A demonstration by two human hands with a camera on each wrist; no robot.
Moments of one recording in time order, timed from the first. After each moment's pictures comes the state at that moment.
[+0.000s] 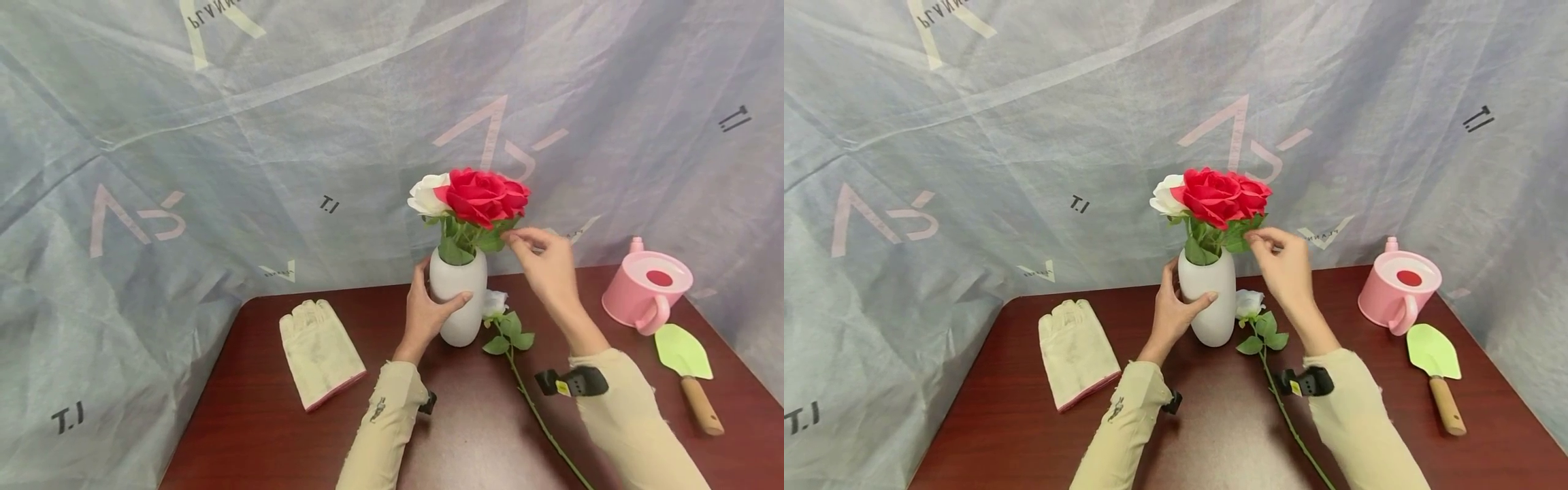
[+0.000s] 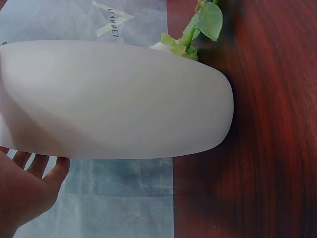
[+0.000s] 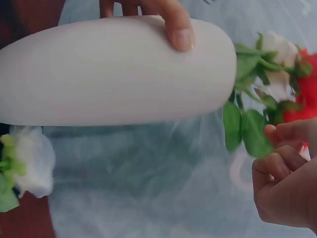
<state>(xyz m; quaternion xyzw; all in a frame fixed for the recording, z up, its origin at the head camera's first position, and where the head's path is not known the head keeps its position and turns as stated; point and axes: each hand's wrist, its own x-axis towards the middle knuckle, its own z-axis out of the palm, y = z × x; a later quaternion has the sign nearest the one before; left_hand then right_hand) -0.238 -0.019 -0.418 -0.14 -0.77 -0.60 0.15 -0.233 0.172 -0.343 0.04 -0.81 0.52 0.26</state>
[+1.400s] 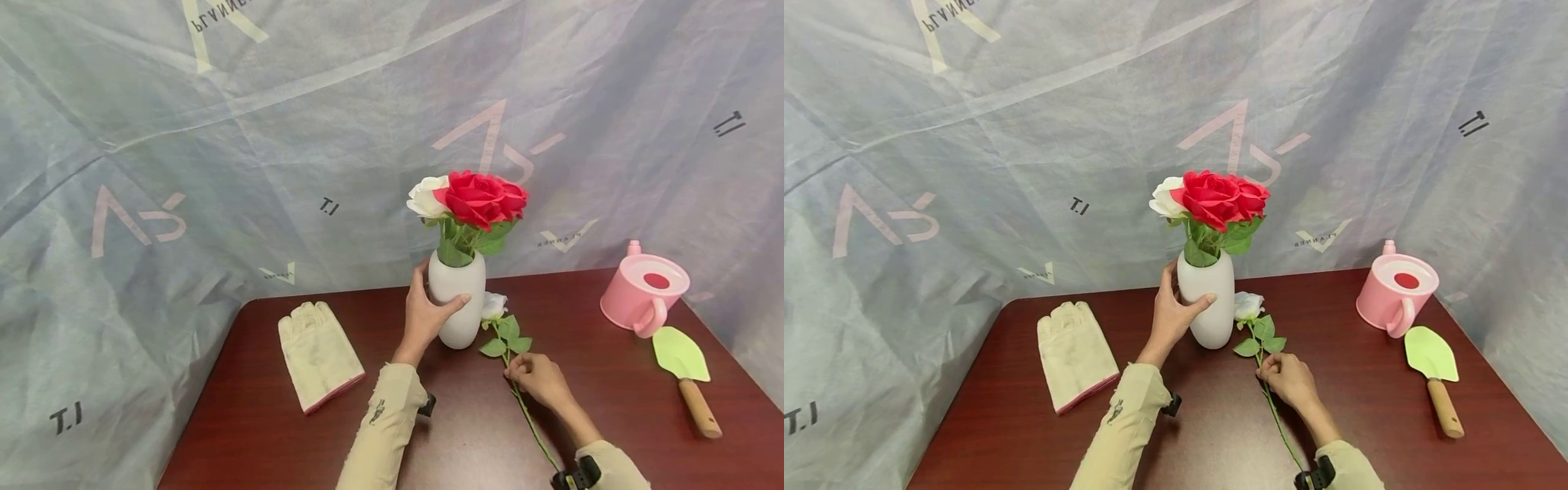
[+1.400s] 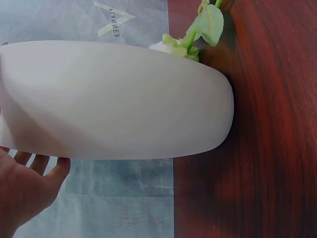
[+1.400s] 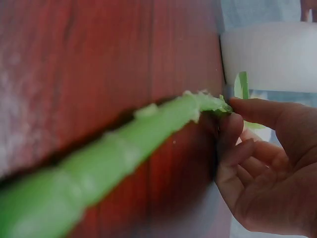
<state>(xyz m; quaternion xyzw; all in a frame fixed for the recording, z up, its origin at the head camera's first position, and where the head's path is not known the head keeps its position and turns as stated) -0.252 -0.019 -0.441 -0.14 -0.77 -0.60 0.15 -0.175 0.197 -0.525 0.02 -0.90 0.43 -0.02</state>
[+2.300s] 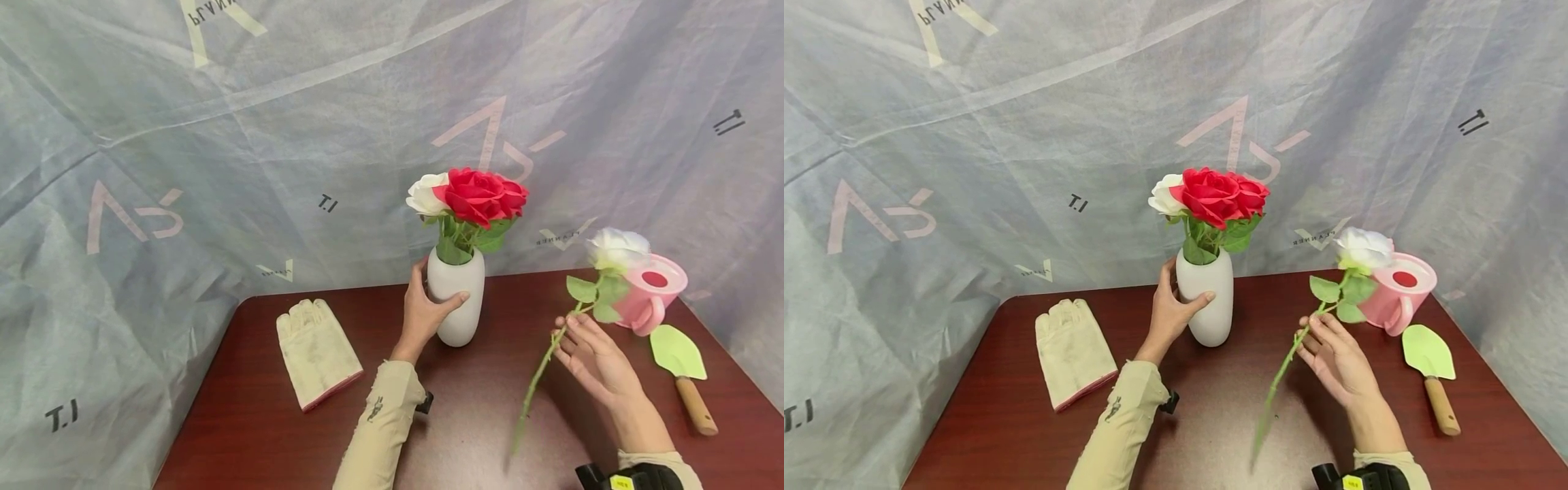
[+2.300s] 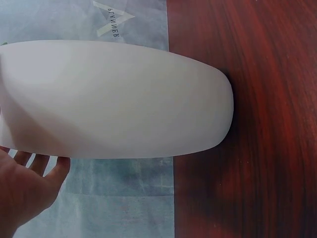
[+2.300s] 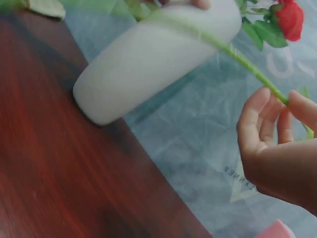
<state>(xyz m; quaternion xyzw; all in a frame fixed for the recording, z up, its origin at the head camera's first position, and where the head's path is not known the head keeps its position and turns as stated) -0.252 -0.019 -0.441 -0.14 -0.77 -0.60 0.16 -0.169 0.254 -0.469 0.20 -0.24 0.94 -0.13</state>
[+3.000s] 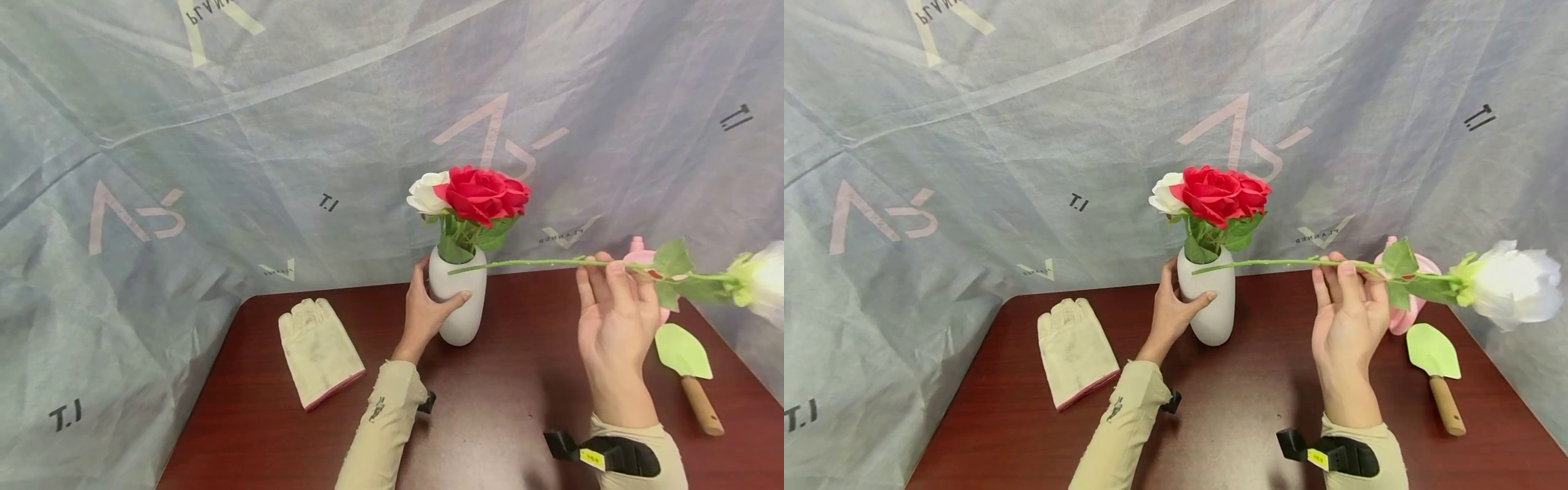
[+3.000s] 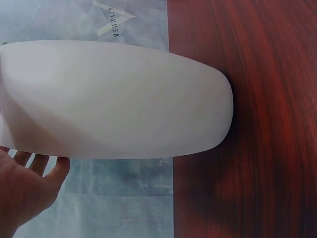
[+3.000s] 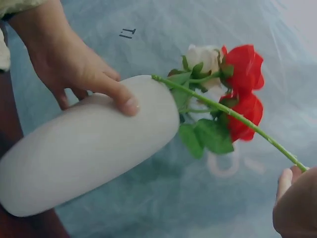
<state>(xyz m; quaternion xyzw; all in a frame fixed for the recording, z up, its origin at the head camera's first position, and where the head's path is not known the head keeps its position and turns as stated) -0.244 -0.019 -0.429 -0.14 -0.77 -0.60 0.16 -0.167 0.199 -0.359 0.04 -0.13 0.95 0.27</state>
